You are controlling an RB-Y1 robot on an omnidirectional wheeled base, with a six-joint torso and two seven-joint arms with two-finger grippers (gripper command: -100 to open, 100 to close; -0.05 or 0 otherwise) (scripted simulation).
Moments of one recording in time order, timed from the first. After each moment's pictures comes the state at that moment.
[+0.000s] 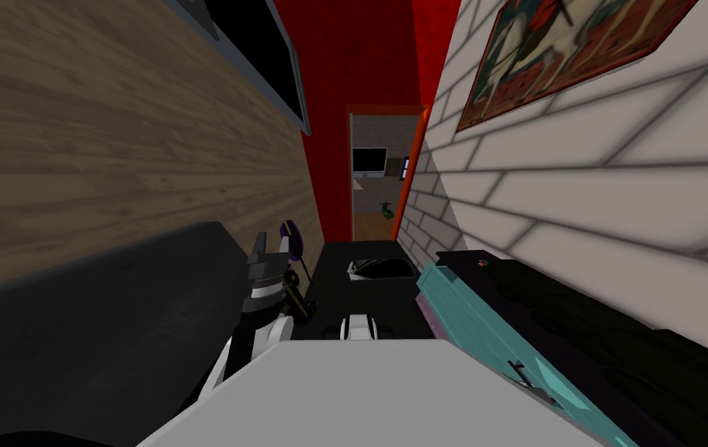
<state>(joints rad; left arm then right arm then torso) 0.53 0.02 -0.01 -2.34 -0.01 -0.53 0.12 0.26 -0.24 0.34 -0.87 1.35 1.74 0.27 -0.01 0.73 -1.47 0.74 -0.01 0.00</state>
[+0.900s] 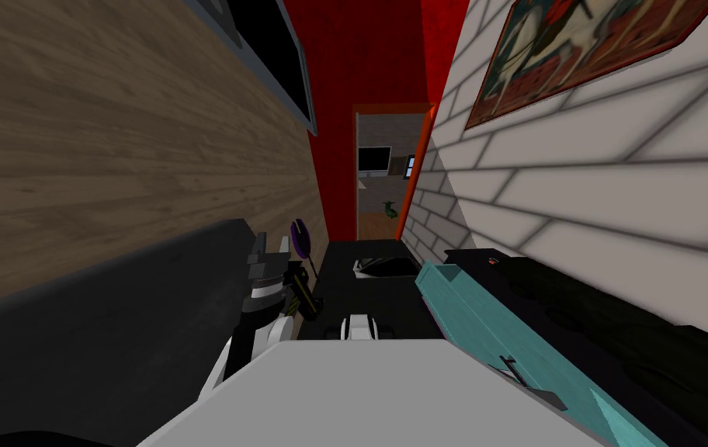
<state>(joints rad) 0.53 0.02 -0.01 -2.34 -0.01 -0.53 0.12 0.30 -0.23 0.37 -1.03 1.36 1.82 0.39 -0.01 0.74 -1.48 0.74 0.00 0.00</state>
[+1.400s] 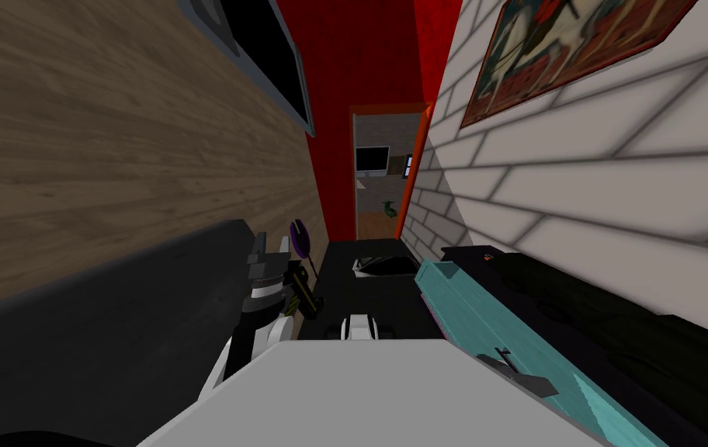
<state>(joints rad) 0.53 0.02 -0.01 -2.34 -0.01 -0.53 0.12 0.31 -0.25 0.38 -1.17 1.38 1.84 0.50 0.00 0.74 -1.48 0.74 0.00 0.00</state>
